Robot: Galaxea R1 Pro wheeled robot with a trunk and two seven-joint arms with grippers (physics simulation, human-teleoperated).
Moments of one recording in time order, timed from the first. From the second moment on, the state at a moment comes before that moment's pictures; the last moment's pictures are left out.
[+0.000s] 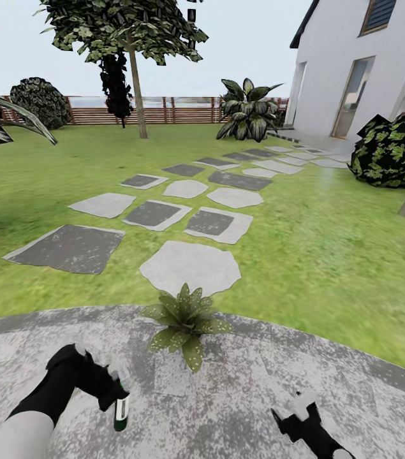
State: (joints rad) left arm -0.57 0.10 0.20 -0.82 -1.02 0.31 -1.30; right arm -0.45 -0.12 -0.02 -0.20 0.37 -0.50 0.14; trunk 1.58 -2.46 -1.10
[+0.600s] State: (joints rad) left arm -0.56 0.08 0.10 -0.70 -0.97 0.02 -1.30; right arm -0.45 -0.20 -0.02 -0.56 0.49 -0.45 0.88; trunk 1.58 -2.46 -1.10
